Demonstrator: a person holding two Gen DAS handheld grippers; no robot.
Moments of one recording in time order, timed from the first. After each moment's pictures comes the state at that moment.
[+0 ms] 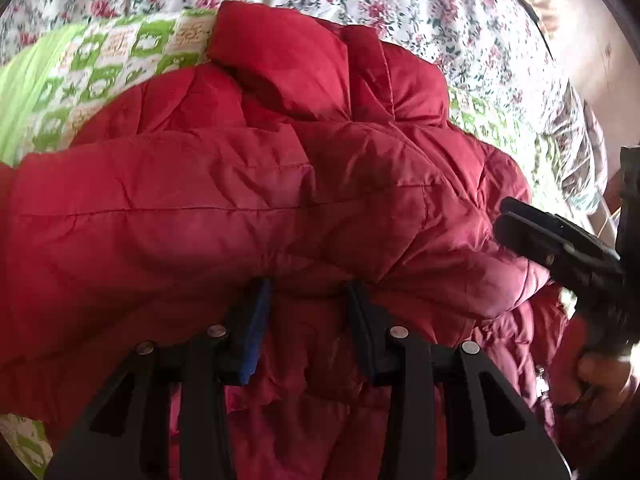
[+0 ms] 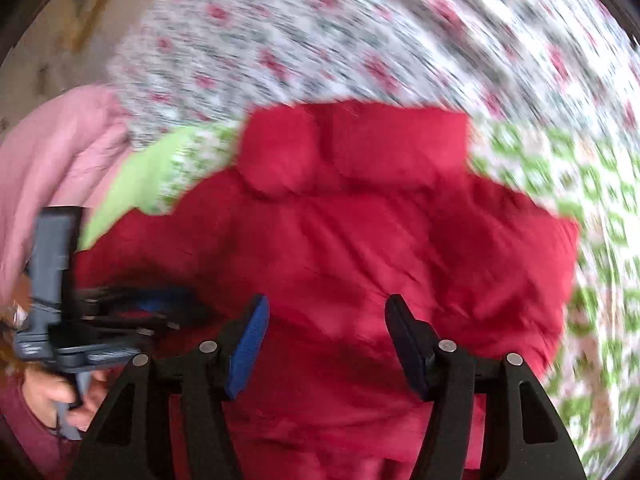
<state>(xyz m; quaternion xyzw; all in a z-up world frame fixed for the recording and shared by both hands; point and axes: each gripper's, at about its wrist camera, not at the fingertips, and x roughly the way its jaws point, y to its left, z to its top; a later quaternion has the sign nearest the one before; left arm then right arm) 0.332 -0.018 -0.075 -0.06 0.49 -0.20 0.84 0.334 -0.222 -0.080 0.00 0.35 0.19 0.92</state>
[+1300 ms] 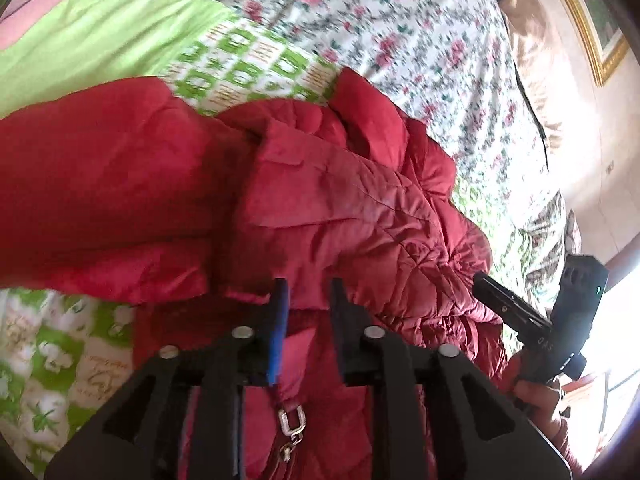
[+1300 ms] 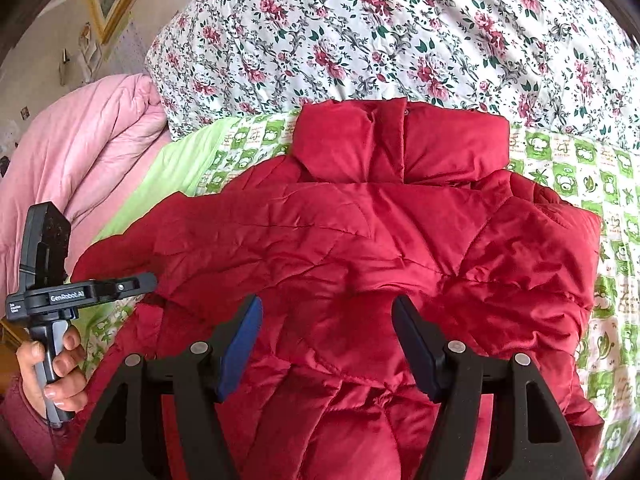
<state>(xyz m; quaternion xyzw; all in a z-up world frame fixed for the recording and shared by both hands) 0.255 0.110 -0.058 -0.23 0.44 -0.15 0.85 0.300 -0.203 -0.076 0.02 0.35 0.22 0.91</state>
